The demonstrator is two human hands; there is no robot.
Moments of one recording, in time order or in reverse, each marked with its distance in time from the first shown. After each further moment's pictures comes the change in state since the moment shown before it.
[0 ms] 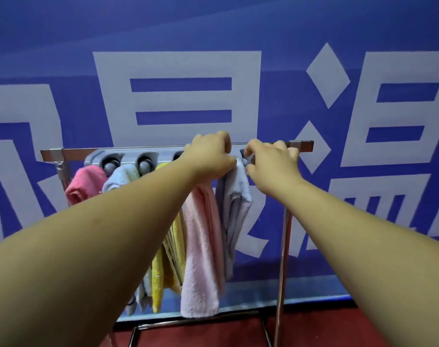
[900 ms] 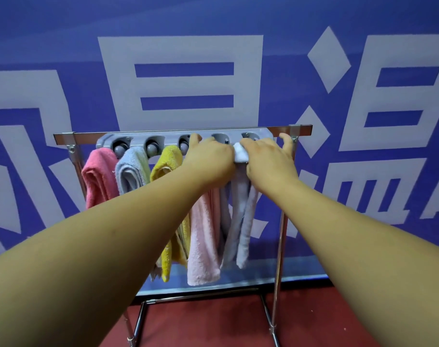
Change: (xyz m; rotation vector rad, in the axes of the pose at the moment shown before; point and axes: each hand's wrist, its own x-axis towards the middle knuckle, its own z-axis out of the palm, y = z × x) left_hand -0.047 0.003 0.021 0.493 0.006 0.175; right_hand -0.034 -0.012 0.014 -0.202 0.035 -0.096
